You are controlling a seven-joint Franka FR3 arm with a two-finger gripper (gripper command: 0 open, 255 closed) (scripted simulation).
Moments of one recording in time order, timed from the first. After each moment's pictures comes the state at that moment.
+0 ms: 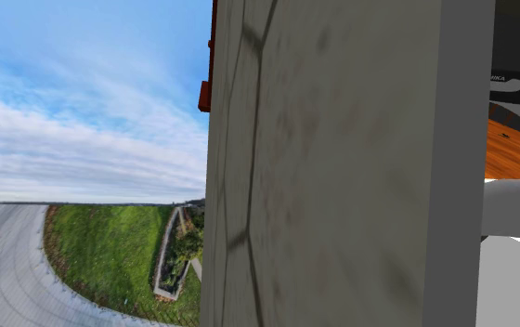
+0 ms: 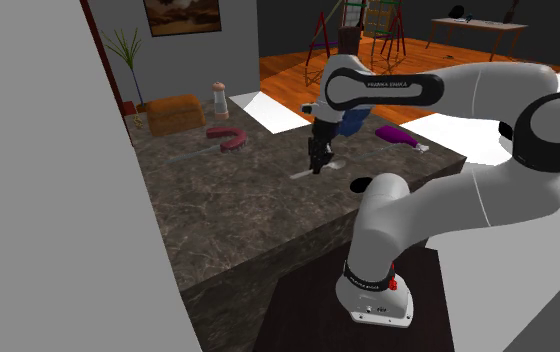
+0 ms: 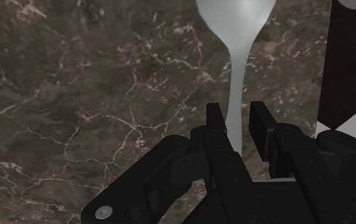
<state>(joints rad) -0.12 -0.99 -0.73 -2.68 -0.35 1.79 -1.13</state>
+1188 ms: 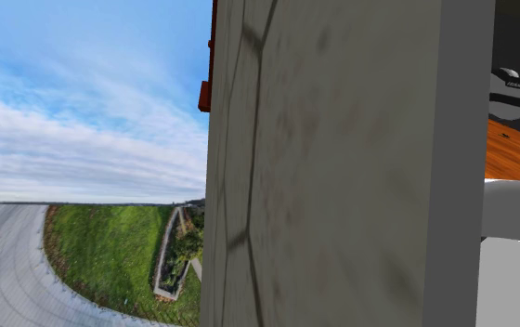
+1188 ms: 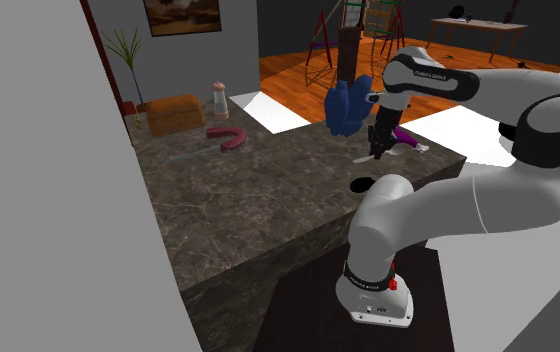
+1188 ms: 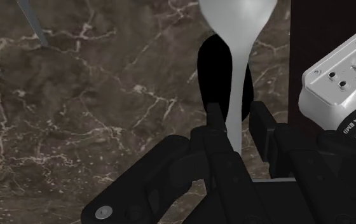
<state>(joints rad) -0.25 -0.97 -1.07 -2.37 -0.59 1.58 -1.56</state>
